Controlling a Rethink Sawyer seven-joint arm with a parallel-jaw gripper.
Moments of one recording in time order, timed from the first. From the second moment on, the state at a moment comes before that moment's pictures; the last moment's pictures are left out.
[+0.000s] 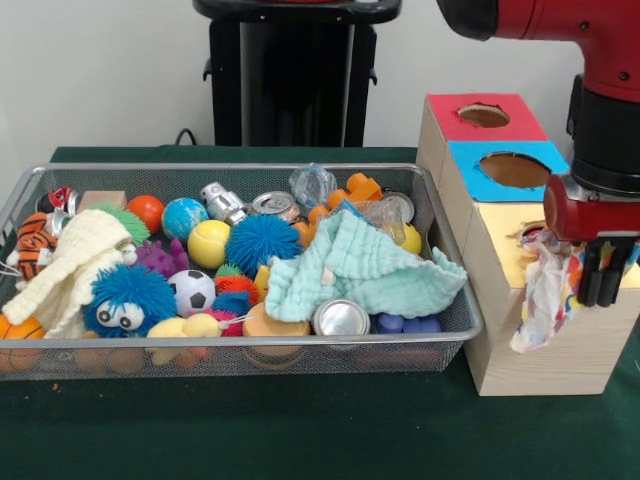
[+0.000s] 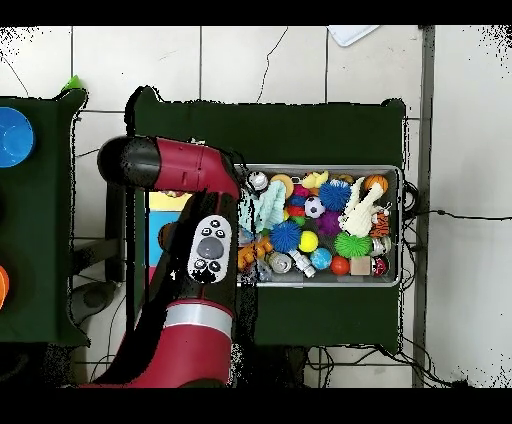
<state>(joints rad) 0.18 -0.33 -0.22 1.15 0.36 0.64 1.62</state>
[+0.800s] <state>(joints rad) 0.18 -0.33 -0.24 1.10 0.35 0.76 1.62</state>
